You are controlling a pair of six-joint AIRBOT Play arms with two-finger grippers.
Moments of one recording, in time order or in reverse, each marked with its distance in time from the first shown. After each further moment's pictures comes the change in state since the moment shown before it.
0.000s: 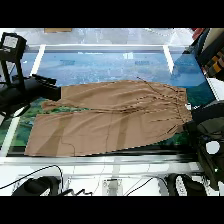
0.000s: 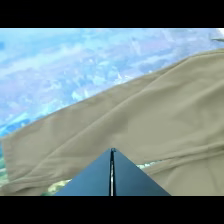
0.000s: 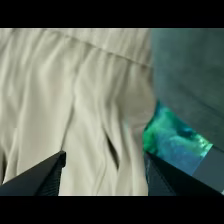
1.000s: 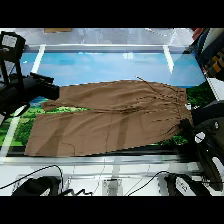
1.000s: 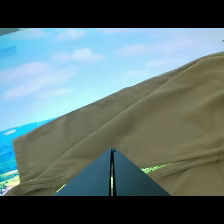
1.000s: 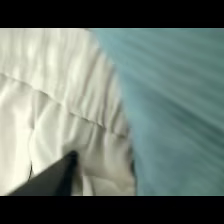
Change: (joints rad) left arm 0.000 0.000 0.000 0.036 0.005 -0.002; right arm 0.000 -0.405 -0.002 -0.006 -0.414 -0.158
